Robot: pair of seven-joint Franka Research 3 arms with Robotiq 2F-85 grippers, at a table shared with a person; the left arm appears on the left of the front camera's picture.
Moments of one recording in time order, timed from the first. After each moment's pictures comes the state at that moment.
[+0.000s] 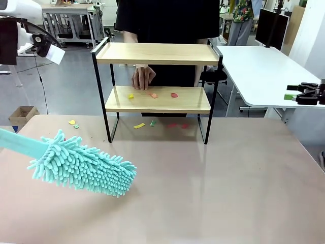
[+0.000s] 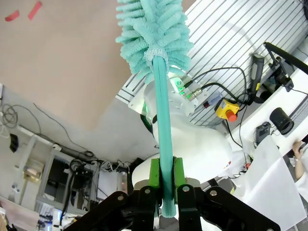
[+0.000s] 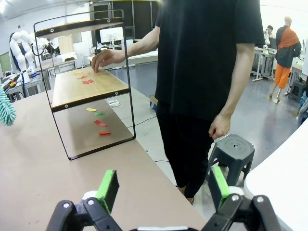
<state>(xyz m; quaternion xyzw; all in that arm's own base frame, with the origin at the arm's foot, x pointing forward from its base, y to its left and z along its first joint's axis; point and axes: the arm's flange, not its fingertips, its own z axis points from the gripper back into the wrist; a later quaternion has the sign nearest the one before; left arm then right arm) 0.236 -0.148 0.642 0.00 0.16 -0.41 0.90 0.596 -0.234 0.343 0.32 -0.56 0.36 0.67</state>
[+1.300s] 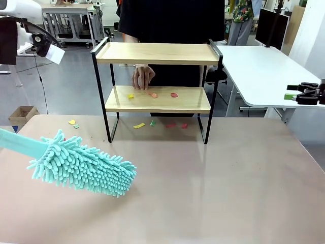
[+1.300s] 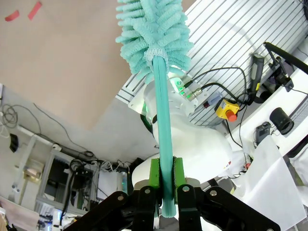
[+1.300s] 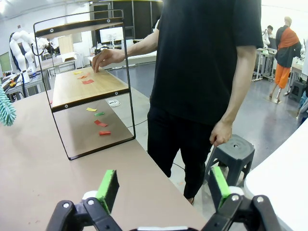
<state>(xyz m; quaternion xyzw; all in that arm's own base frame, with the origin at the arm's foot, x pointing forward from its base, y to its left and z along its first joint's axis) 0.236 -0.148 0.642 0.00 0.16 -0.41 0.90 0.596 -0.234 0.343 0.32 -0.56 0.36 0.67</state>
